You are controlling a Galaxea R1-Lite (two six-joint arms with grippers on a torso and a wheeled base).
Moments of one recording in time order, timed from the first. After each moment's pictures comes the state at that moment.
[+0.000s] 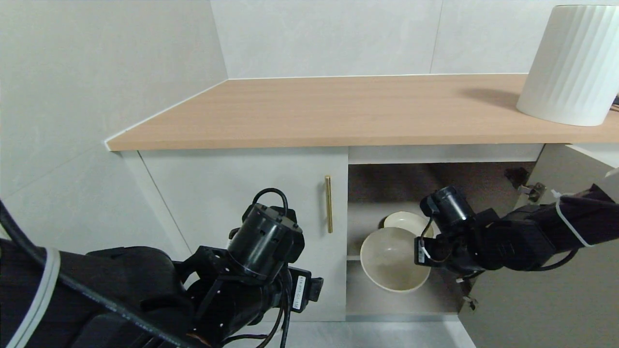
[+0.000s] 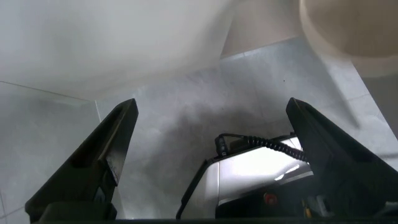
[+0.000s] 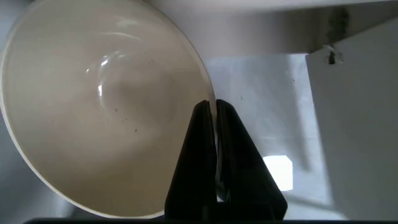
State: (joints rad) left arm -0.80 1.77 -0.86 -0.10 0.36 -0.39; right arm 0.50 1.99 -1.04 -0.04 -0.30 0.56
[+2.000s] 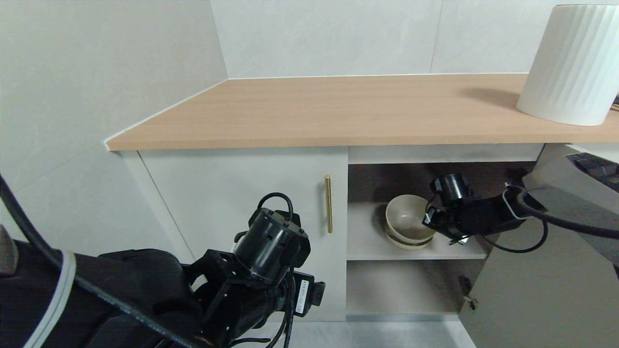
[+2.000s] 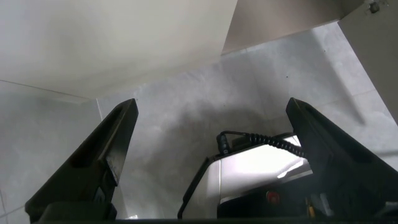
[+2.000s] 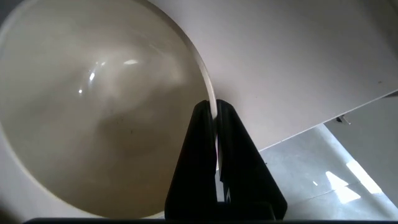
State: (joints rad) left arm -0.81 1.79 -0.86 -0.10 0.36 -0.39; right arm 0.25 2.34 -1.39 -0.16 -0.31 0.70
